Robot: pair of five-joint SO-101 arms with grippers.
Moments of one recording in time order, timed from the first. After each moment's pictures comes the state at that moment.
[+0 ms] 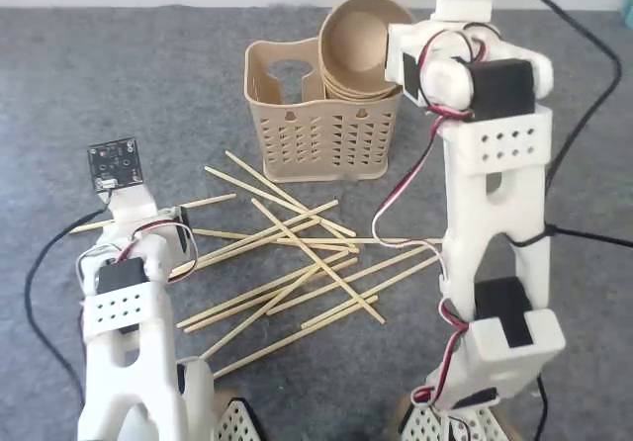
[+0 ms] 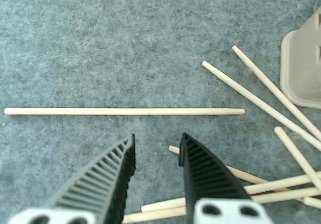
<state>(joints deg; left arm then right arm) -22.0 -45.1 69.9 39.9 3.6 -14.4 9.0 -47.8 87.8 -10.2</state>
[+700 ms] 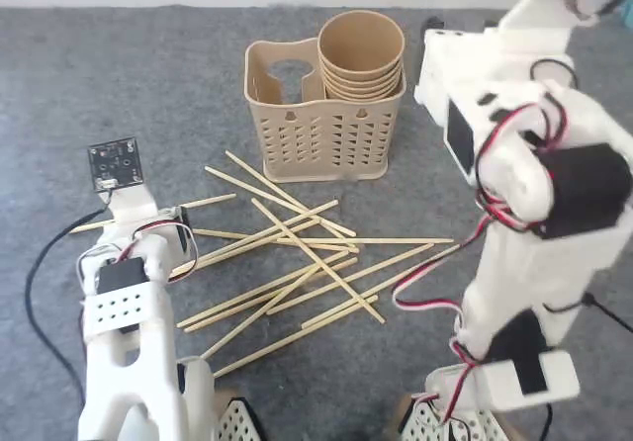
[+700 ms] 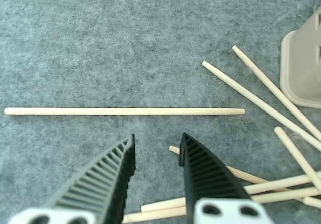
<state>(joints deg) -22.0 -45.1 69.9 39.9 3.6 -14.6 -1.8 -64.6 100.7 -10.1</state>
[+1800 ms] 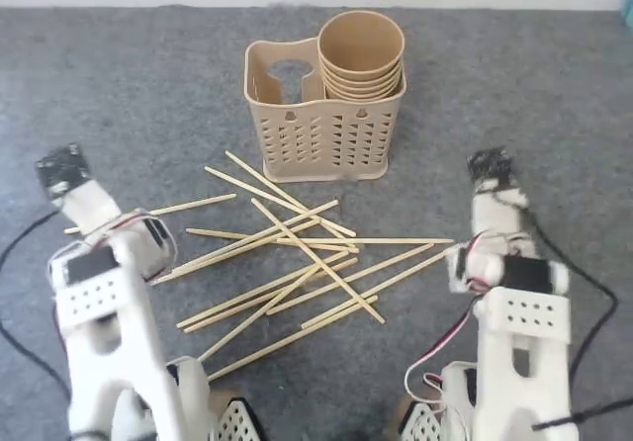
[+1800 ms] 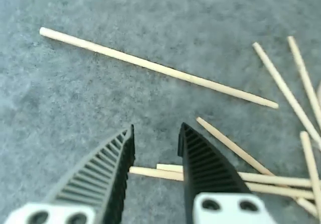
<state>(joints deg) -30.2 -36.9 59.3 53.6 15.3 3.5 -49.4 62.0 63.2 15.9</state>
